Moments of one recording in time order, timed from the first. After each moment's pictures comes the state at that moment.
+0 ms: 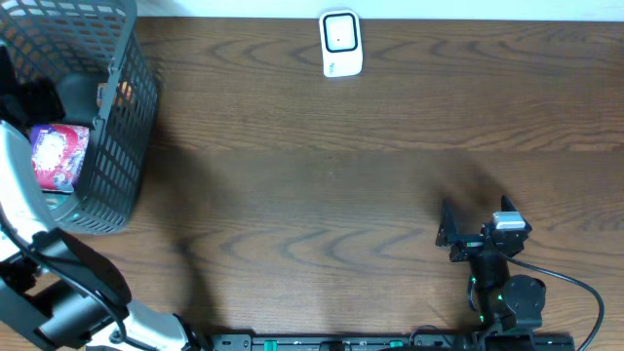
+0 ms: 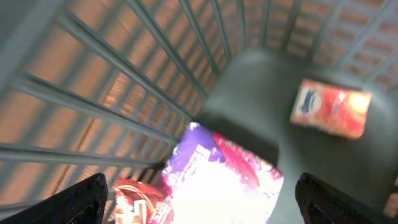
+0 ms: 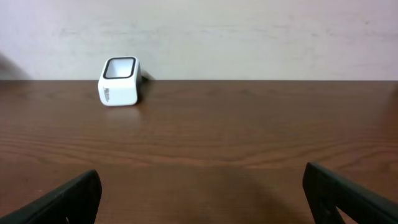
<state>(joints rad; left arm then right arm) 0.59 1.78 1.59 -0.63 -0.03 0.27 0.04 0.01 0.01 -0.07 -0.03 0.02</state>
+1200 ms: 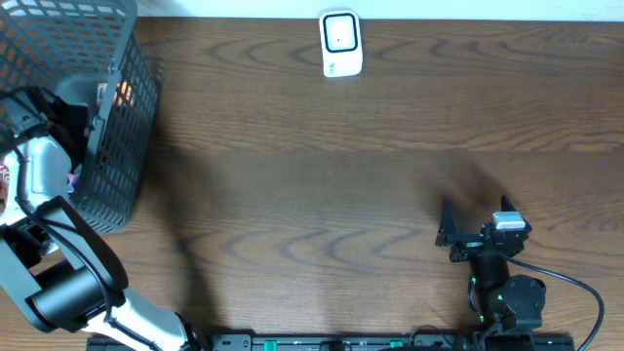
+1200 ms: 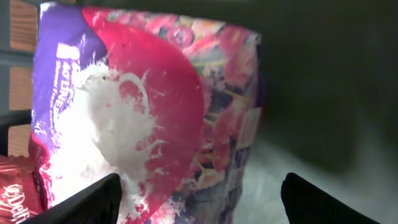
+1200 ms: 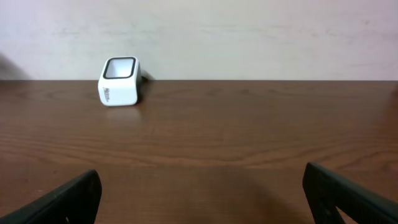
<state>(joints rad) 0.55 1.86 1.30 -0.56 -0.11 0.54 0.04 0.01 0.01 -0.07 -0.03 0.02</state>
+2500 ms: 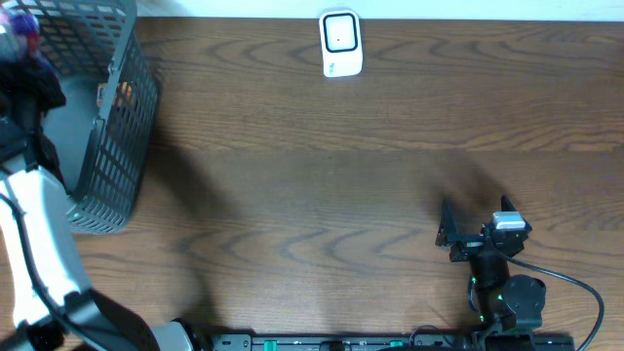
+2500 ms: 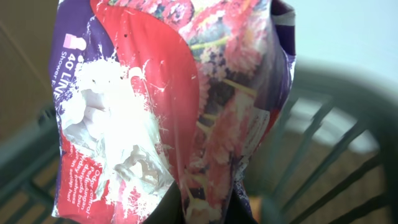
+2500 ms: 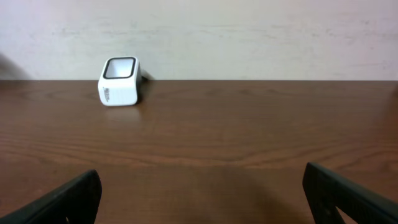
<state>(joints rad) 0.55 1.50 1.27 -0.08 0.22 0.07 0.04 0.01 0.01 -0.07 -0.03 0.02</state>
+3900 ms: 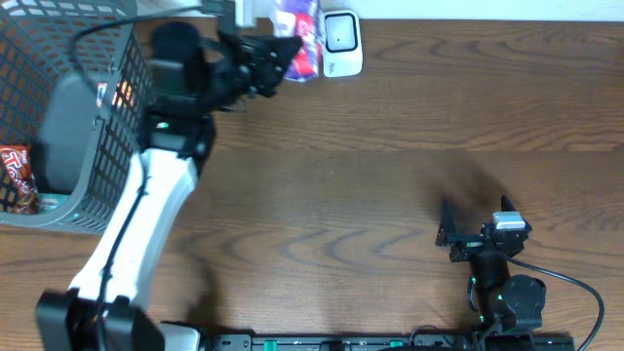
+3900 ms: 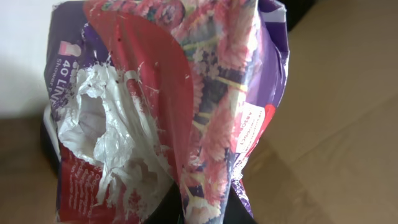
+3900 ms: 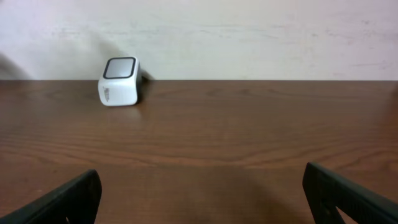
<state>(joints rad) -0.21 1.54 1.27 0.05 0.67 -0.48 0.04 0.01 0.01 -0.07 -0.03 0.02</state>
